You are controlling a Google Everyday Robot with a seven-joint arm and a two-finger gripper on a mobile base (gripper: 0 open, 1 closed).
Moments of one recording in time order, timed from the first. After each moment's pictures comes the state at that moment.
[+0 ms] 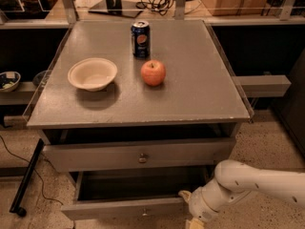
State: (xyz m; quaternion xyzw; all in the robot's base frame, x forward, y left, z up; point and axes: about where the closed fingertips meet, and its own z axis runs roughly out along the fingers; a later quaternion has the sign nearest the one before) arm 0.347 -0.098 0.459 -0.58 0.74 0.33 0.11
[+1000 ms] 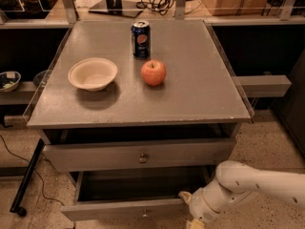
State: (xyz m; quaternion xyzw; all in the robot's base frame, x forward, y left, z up) arm 0.340 -0.098 0.458 -0.58 0.73 0.34 0.11
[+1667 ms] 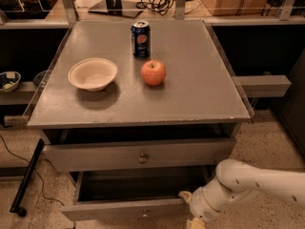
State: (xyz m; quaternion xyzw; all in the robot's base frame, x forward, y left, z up) arm 0.346 -0.099 0.459 -0.58 0.73 0.34 0.11
